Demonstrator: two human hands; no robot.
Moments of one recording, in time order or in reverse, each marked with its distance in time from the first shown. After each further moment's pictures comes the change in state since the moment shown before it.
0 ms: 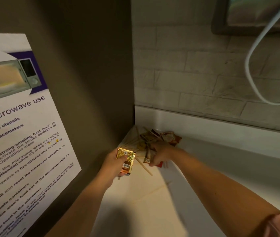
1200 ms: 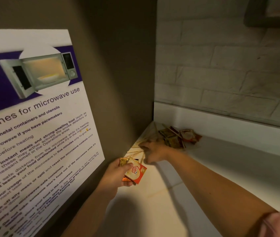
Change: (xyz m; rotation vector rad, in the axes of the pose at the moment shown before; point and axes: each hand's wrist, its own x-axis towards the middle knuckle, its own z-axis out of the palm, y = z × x) left_hand -0.036 -0.035 -0.041 -0.191 0.028 -0.117; right_hand 0.022 -0.070 0.027 0.037 -0.084 -0.150
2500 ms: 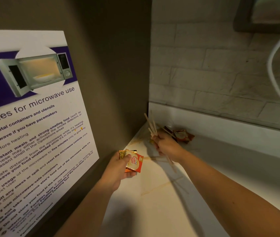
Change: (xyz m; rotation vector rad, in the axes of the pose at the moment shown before) left_hand -0.005 0.016 0.024 -0.104 -0.031 0.016; right_hand -0.042 0.020 -0.016 0.890 0.290 0.063
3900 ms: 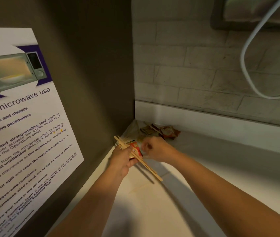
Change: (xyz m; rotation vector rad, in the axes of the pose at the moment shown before) left_hand 0.012 0.013 0.060 -0.259 0.008 -0.032; right_hand -0.042 -0.012 -0.012 -0.676 -0.030 -0.161
